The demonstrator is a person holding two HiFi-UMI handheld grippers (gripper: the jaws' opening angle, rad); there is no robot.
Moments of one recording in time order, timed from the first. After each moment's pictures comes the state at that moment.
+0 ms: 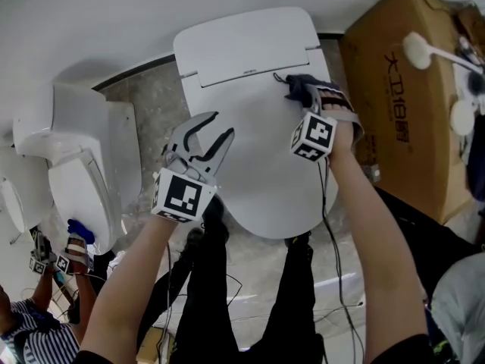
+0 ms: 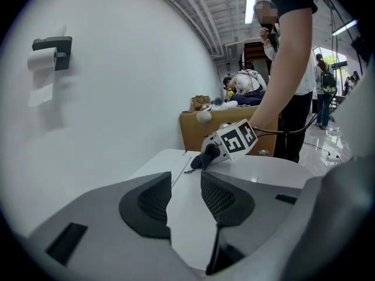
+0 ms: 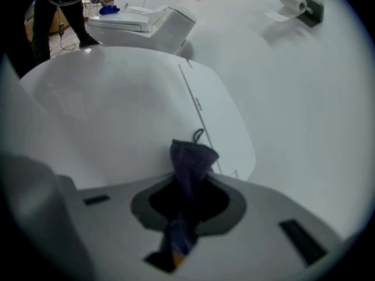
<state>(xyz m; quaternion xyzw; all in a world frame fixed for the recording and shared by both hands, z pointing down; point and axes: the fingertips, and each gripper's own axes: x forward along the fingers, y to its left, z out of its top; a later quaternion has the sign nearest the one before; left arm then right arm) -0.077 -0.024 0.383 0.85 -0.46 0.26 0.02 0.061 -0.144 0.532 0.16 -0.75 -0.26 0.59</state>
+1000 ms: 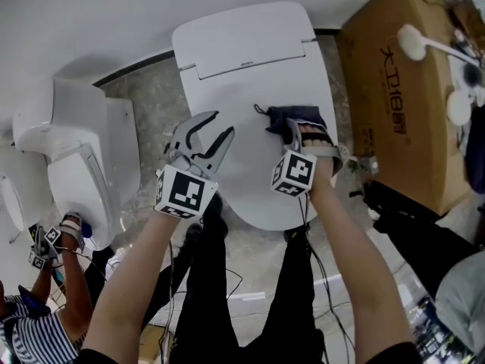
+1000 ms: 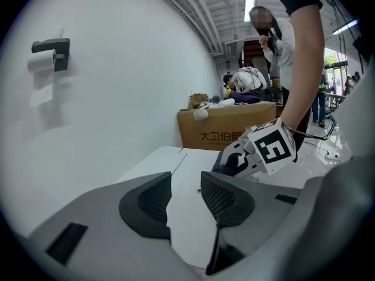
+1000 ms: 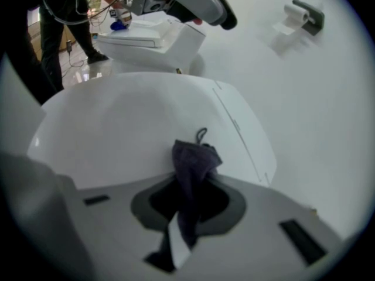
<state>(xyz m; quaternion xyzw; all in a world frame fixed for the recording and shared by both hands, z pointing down) -0.068 -0.003 0.394 0.85 -0.46 0.27 0.03 0.050 -0.023 0.538 0.13 -0.78 -0.21 0.58</state>
